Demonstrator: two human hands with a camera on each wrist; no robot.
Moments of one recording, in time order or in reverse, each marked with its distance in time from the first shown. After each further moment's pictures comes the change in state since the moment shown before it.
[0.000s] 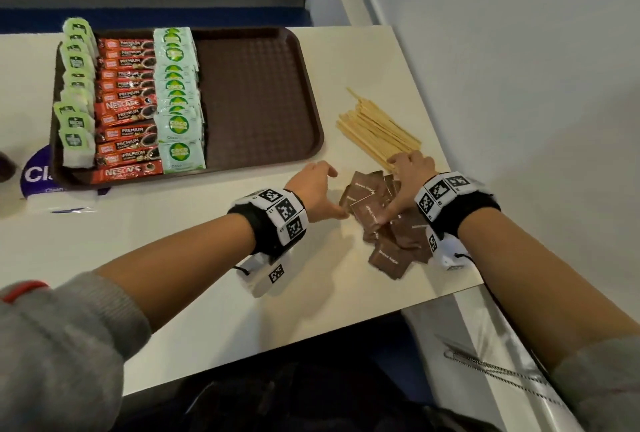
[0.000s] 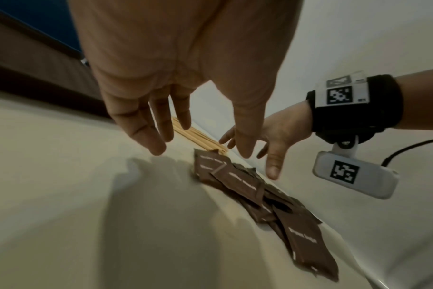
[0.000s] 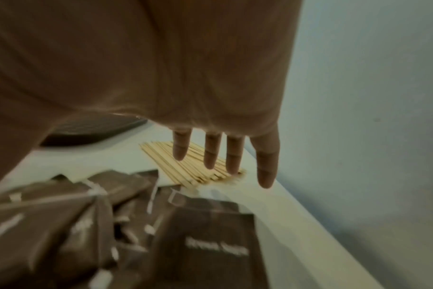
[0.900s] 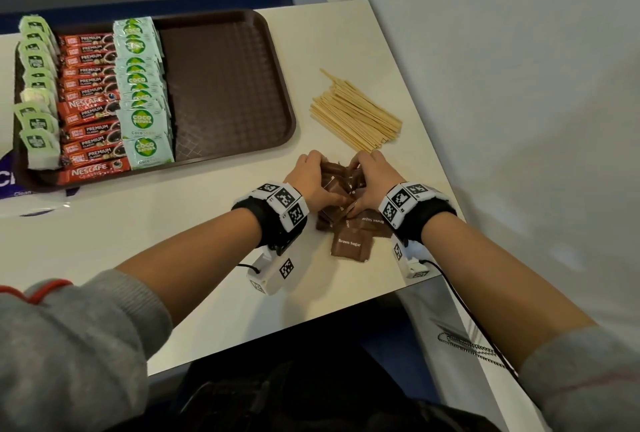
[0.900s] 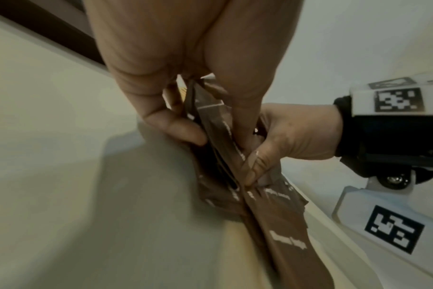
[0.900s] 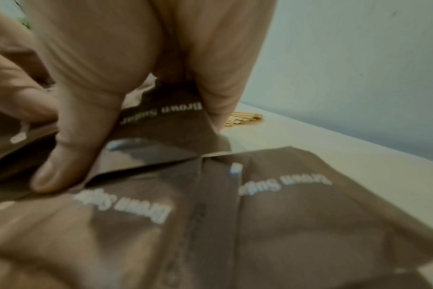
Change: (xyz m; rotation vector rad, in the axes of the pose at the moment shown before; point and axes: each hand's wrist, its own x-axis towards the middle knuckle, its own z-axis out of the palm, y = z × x) left_hand 0.022 0.026 0.036 -0.109 0.058 -0.077; right_hand 0.002 0.003 0.041 0.406 0.056 -0.218
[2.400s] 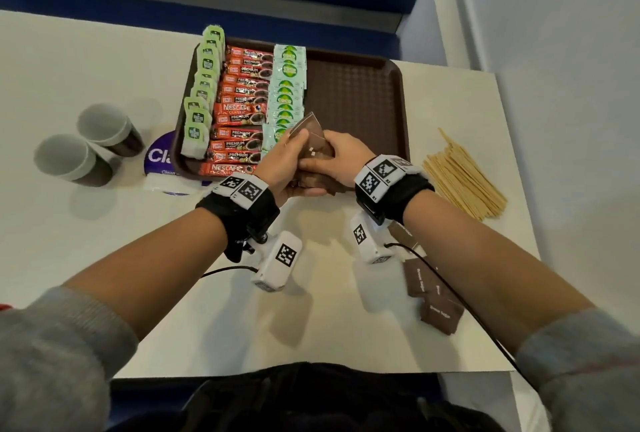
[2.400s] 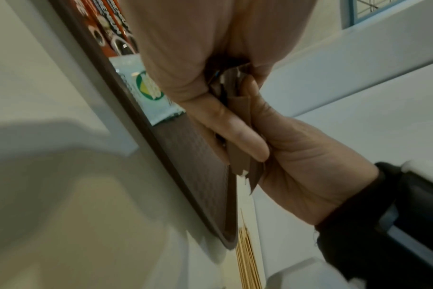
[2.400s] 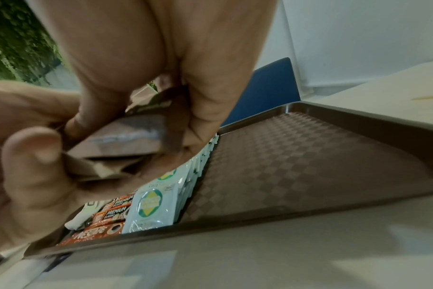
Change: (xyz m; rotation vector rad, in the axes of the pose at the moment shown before) left_hand -0.046 -0.116 -0.164 -1.213 0.253 -0.194; right_hand 0.066 -0.243 0.018 0.092 -0.075 -0.436
